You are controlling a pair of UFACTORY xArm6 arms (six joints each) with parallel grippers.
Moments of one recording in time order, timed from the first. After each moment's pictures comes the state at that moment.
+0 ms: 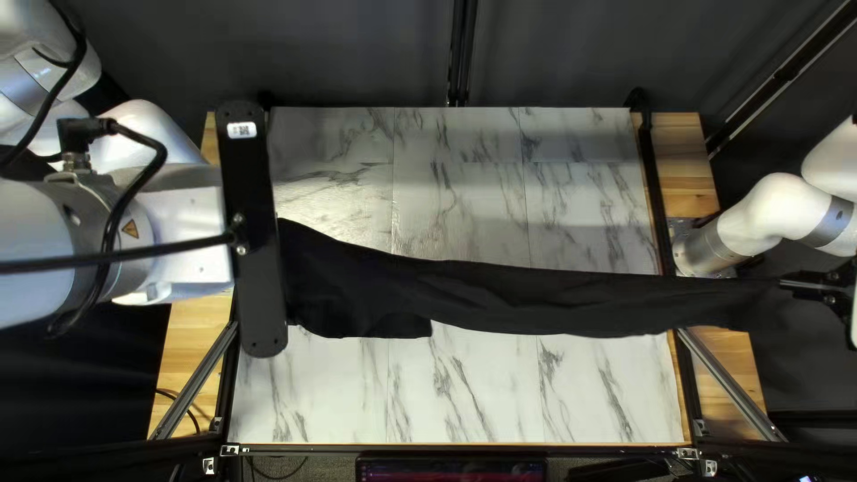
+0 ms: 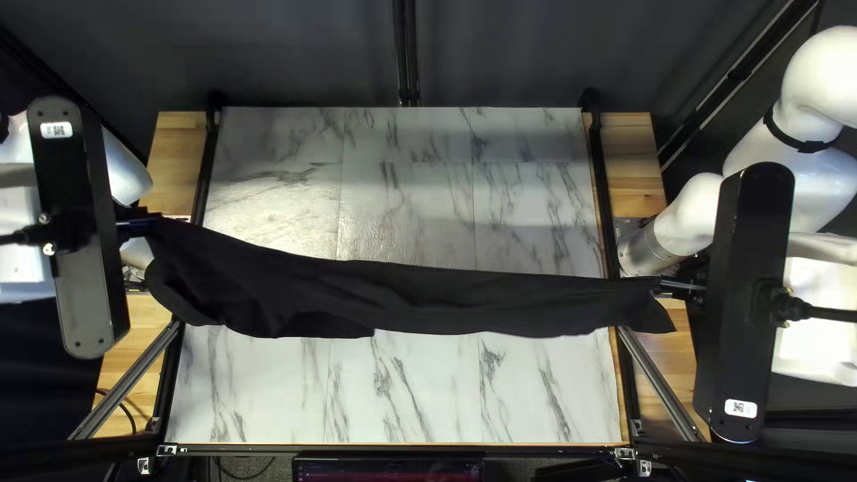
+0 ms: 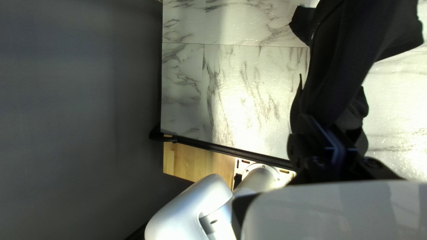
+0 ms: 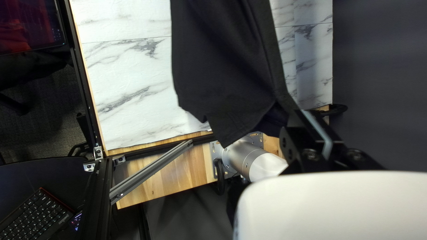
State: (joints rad) left arm -0.87 -0.24 -1.75 0.57 2.10 -0.64; right arm 1.16 -0.24 -1.76 -0.51 2.18 0.95
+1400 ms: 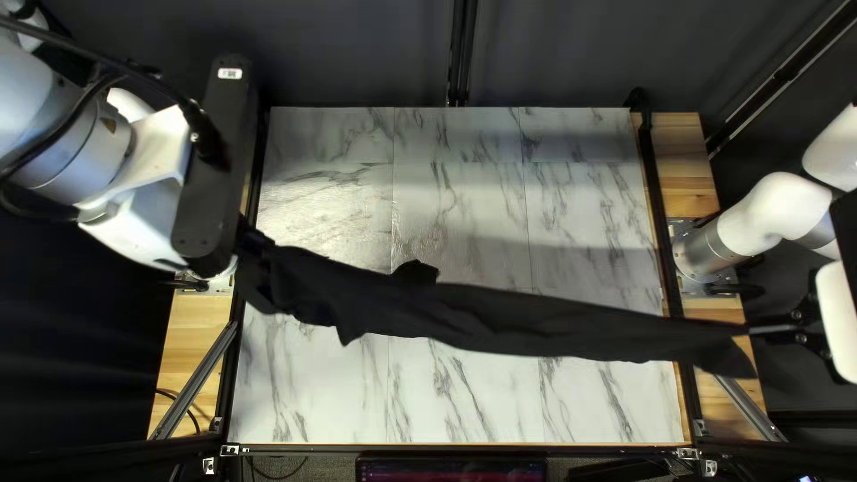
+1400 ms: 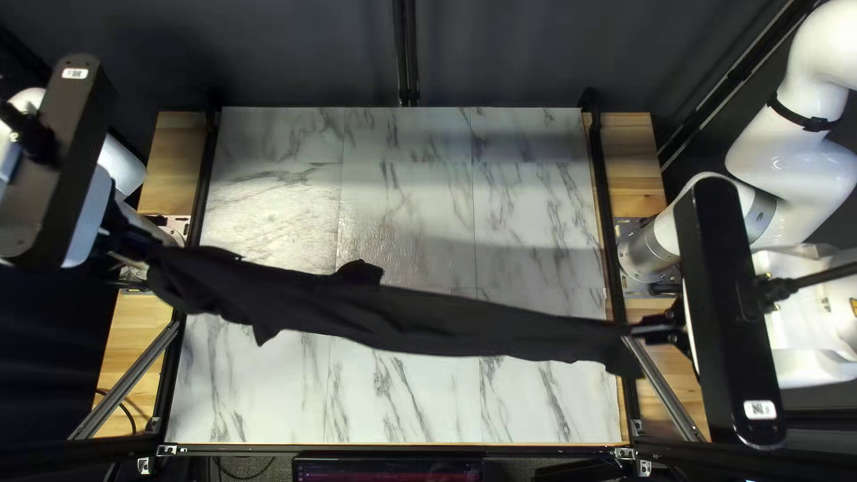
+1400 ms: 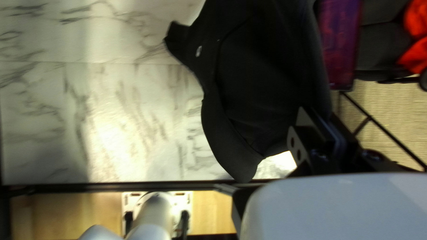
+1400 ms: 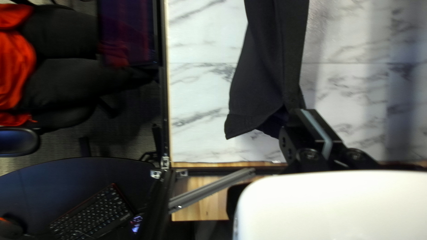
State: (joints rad) left arm -0.66 -0.64 -1.31 0.16 1.54 -0.68; right arm 1.07 -0.45 -1.44 -0.39 1.68 0.94
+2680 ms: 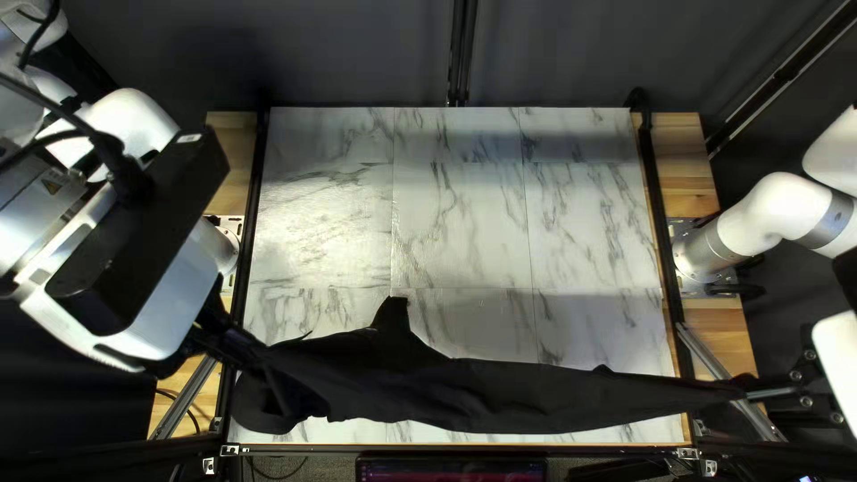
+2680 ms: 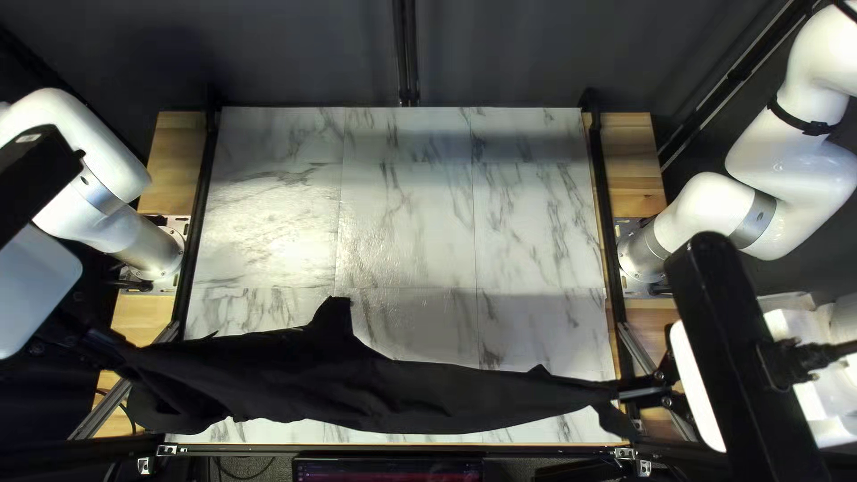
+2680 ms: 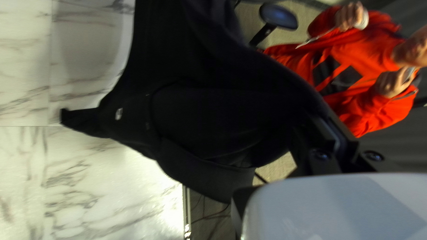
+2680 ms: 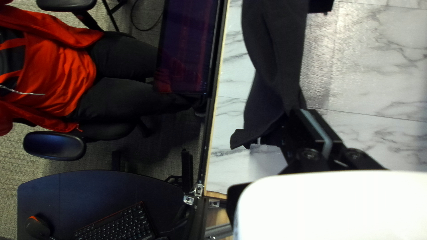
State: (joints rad) left arm -0.88 -0.72 -1.06 0.29 0.97 -1.08; right arm 1.08 -0.40 -1.43 -0.40 1.45 0.90
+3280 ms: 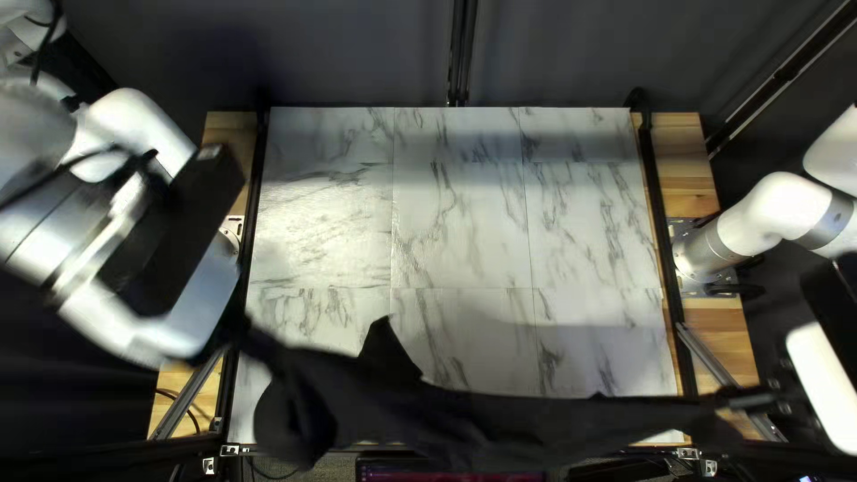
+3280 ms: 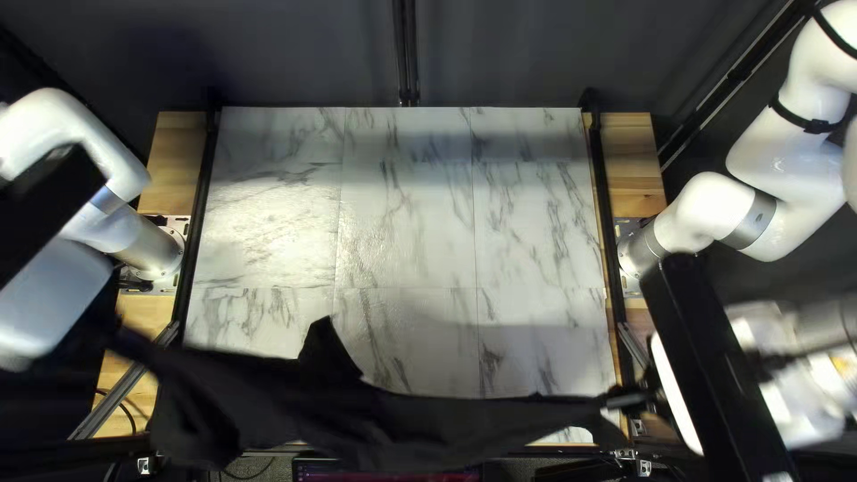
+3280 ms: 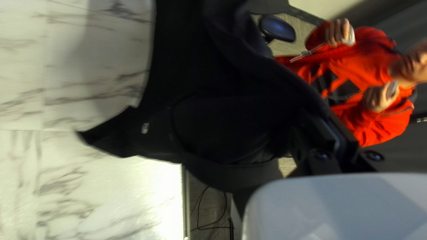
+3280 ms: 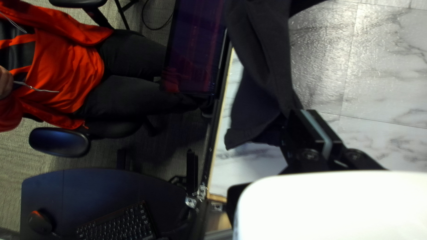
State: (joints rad) left arm -0.64 -0.85 -0.90 0.10 0.90 -0.89; right arm 1.00 -0.55 -1.21 -0.34 1.34 0.85
